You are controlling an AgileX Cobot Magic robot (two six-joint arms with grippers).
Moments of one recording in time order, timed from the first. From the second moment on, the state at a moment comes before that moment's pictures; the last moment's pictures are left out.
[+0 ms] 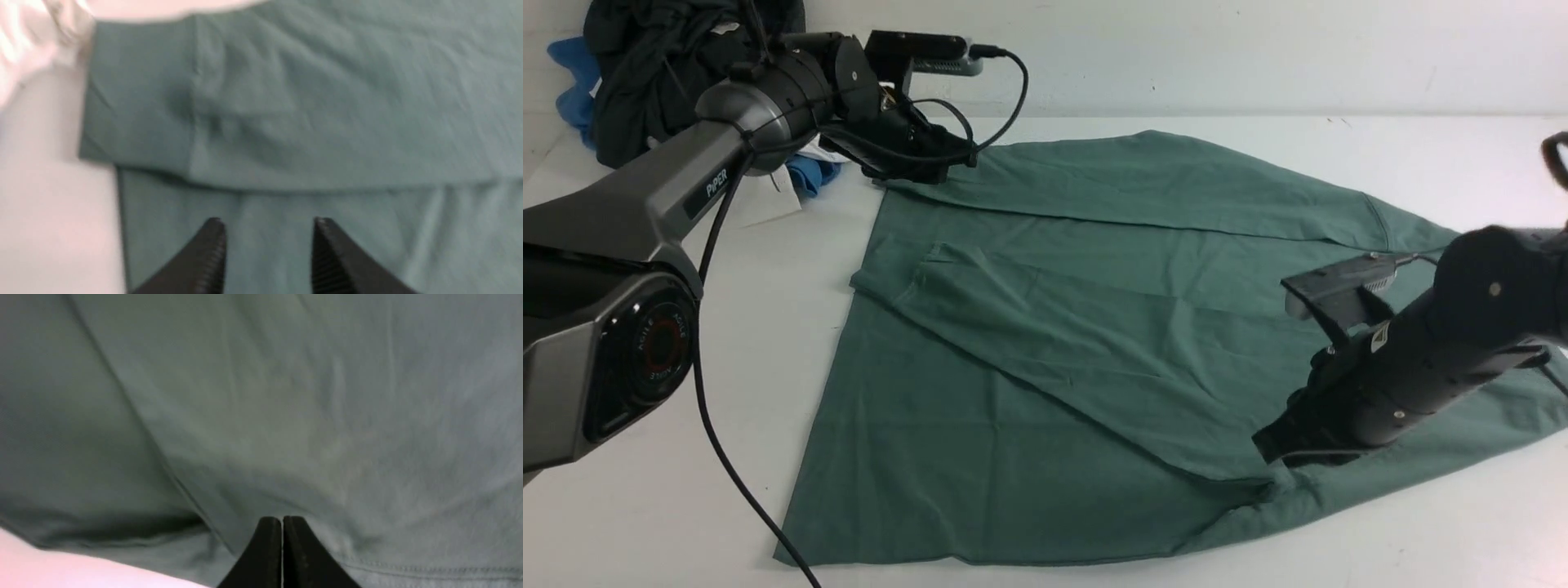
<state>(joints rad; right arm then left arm) 0.34 1.66 -1.00 0.29 0.74 -0.33 -0.18 2.44 -2.21 -0.18 0.65 0.08</state>
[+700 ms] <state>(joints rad) 0.34 1.72 -1.02 0.36 0.78 -0.37 -0.12 2.74 -2.45 -0.27 0.36 0.07</state>
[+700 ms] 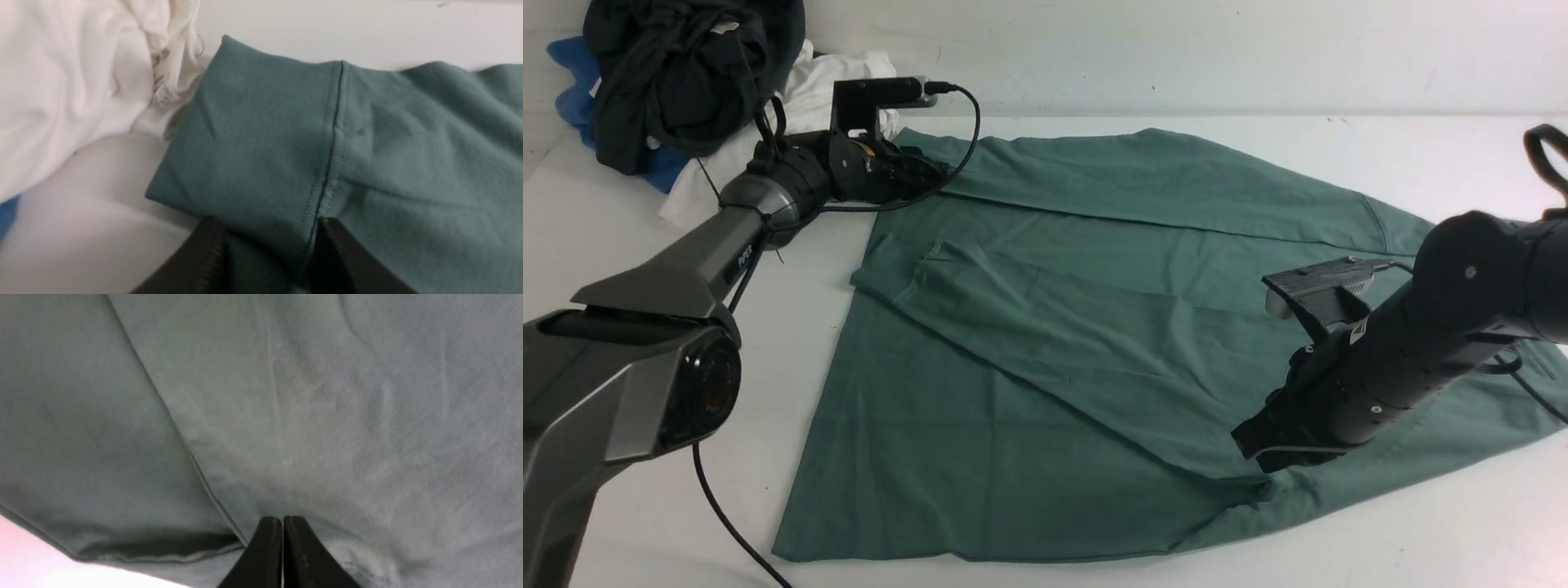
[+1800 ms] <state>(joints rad) 0.36 1.72 -1.02 0.41 0.80 -0.47 -0.06 2.79 -2.73 -0.24 0.70 0.01</state>
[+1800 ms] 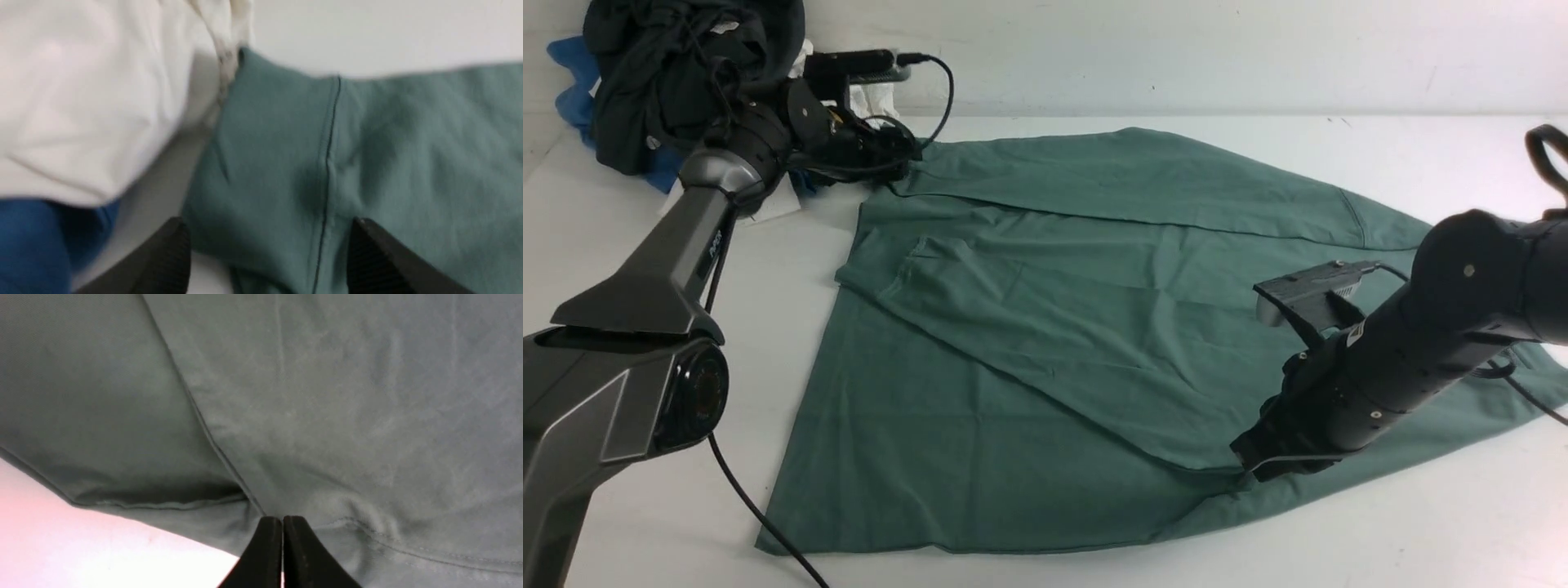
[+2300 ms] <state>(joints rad) 0.46 1.83 -1.04 0.42 0.85 -0.57 -0.05 2.87 -2.73 -0.20 0.50 0.01</state>
